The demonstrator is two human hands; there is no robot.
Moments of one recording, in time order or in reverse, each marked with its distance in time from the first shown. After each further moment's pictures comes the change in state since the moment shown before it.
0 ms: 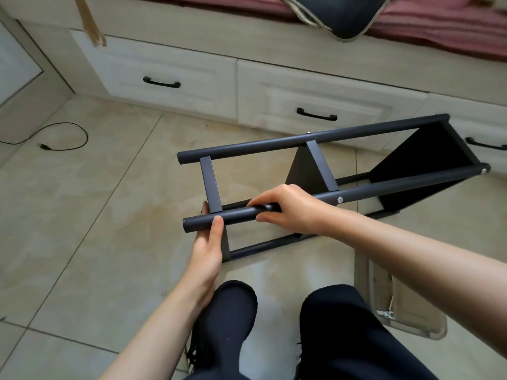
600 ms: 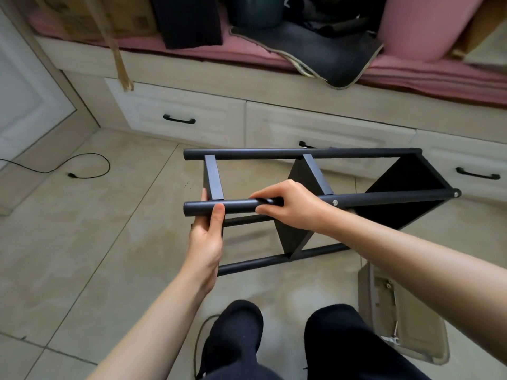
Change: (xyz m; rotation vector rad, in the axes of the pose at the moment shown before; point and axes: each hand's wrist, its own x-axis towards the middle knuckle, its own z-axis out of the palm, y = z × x) left_hand 0.009 0.081 0.006 -0.036 0.079 0.167; right_hand 0.008 -0.028 -0.041 0.130 0.243 -0.095
